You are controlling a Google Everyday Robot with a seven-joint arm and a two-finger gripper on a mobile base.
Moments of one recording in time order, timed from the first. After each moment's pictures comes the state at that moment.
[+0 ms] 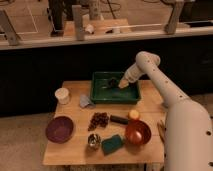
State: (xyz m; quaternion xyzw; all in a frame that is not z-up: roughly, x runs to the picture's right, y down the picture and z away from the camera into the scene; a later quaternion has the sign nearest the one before) arm 0.103 -0.025 0.918 -0.29 -0.18 0.25 0.91
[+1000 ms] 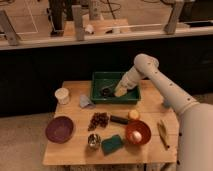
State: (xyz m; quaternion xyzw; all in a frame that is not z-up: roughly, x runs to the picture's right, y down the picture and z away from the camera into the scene) arm 0.095 0.024 0.857 -0.34 -0.22 0.17 0.90
